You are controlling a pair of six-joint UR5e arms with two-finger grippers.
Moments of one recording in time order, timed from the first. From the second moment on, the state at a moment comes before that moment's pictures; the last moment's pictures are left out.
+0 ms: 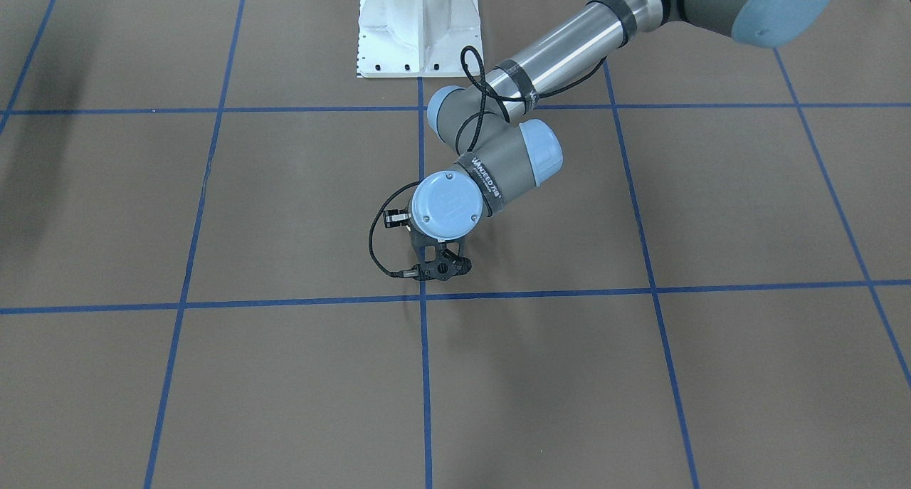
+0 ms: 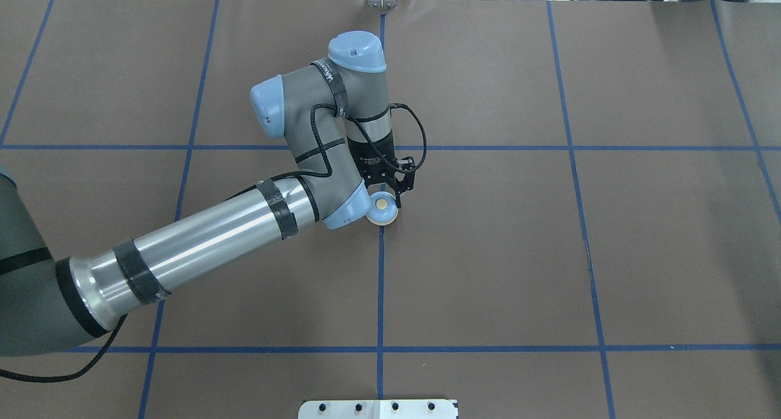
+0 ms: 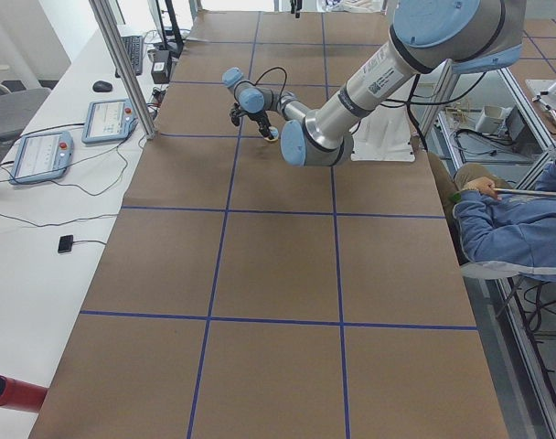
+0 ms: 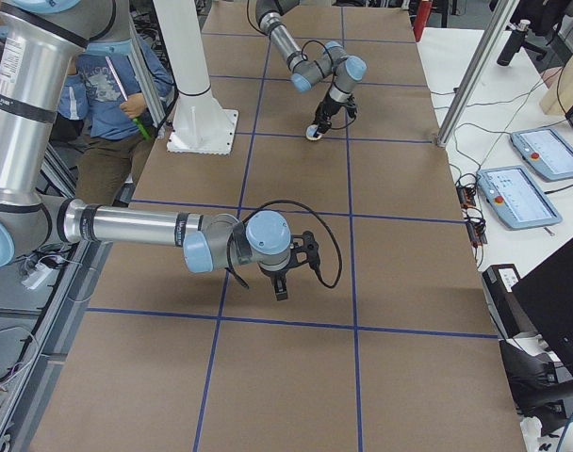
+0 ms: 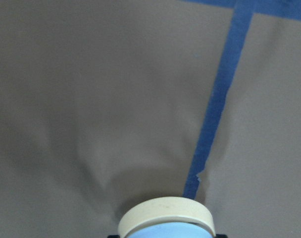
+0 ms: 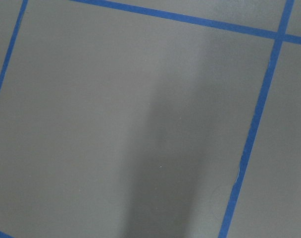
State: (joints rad) left arm -0.63 -2.65 -0.95 -1.67 -2.42 -1.16; right arm 1.46 -1.91 1.84 -1.29 2.52 -0.03
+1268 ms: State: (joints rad) left arm -0.67 -2.65 -1.02 -1.65 -2.43 -1.18; right arm 1.45 -1.81 1.84 -1.29 2.52 0.04
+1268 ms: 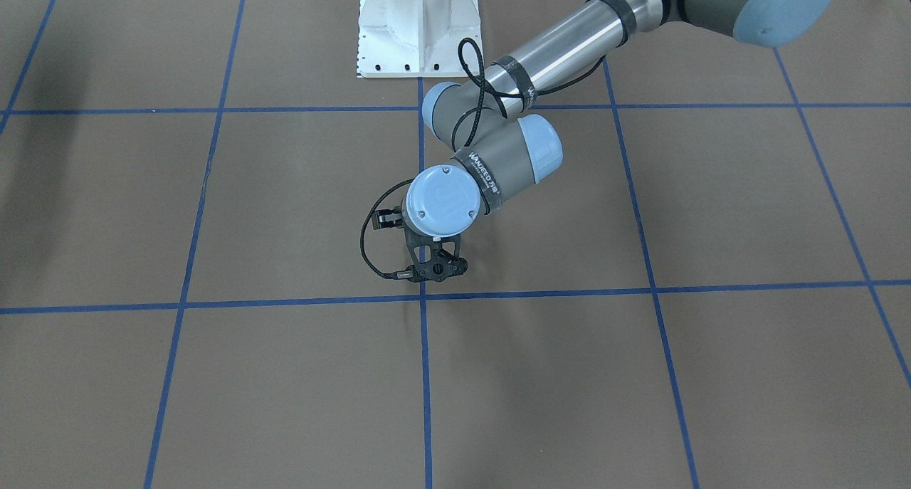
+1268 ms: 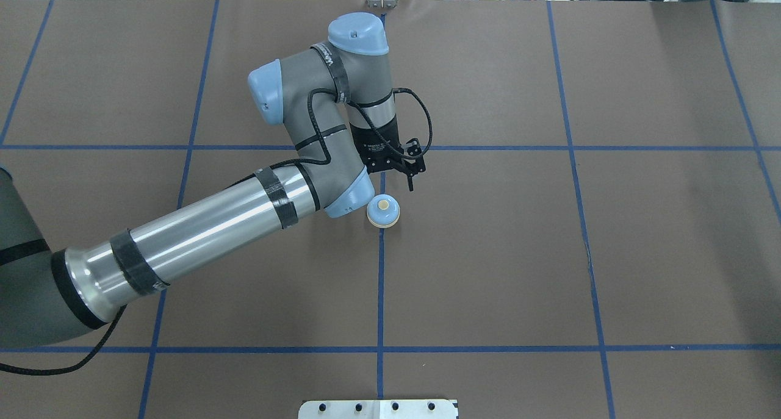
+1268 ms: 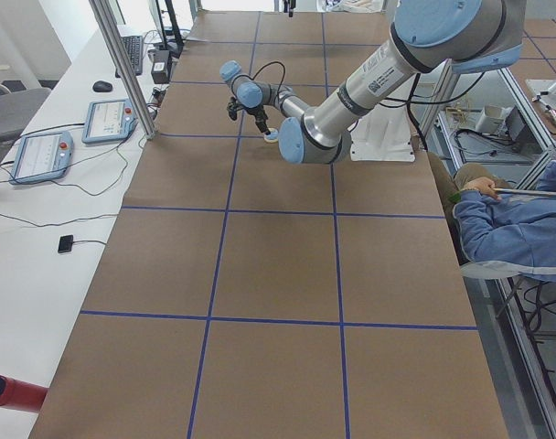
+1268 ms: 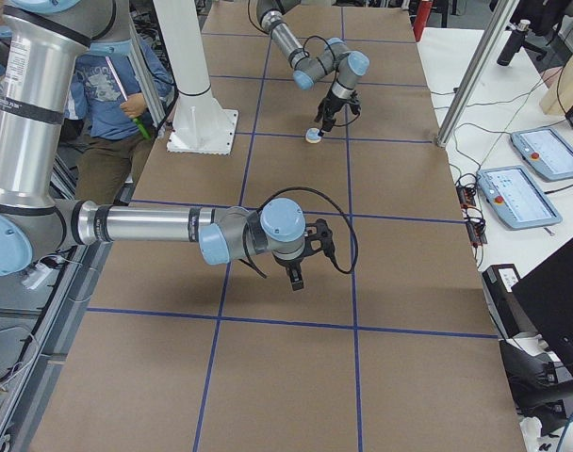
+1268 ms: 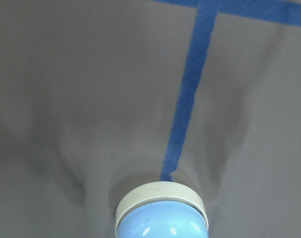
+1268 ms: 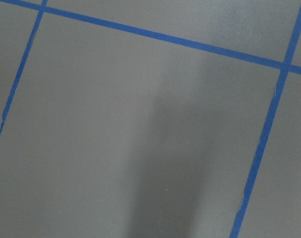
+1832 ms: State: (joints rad) left arm -0.78 -2.24 -1.60 -1.57 -2.43 -1.12; right arm 1.23 -1.56 1.89 -1.29 2.41 0.66
